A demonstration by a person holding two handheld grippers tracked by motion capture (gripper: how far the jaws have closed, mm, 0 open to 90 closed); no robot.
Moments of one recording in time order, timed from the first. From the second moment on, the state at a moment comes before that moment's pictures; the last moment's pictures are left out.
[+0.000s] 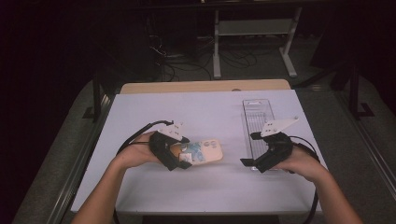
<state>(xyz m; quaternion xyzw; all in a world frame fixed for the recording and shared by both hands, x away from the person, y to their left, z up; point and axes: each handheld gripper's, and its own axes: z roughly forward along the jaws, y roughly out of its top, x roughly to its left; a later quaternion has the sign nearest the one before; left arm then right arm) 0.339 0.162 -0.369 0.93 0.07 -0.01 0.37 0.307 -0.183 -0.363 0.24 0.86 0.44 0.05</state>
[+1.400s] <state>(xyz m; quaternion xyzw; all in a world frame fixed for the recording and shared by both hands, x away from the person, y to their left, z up) 0.329 0.151 -0.367 0.93 0.02 -0.02 0.37 0.332 -0.097 -0.346 0.08 0.92 0.38 -0.02</state>
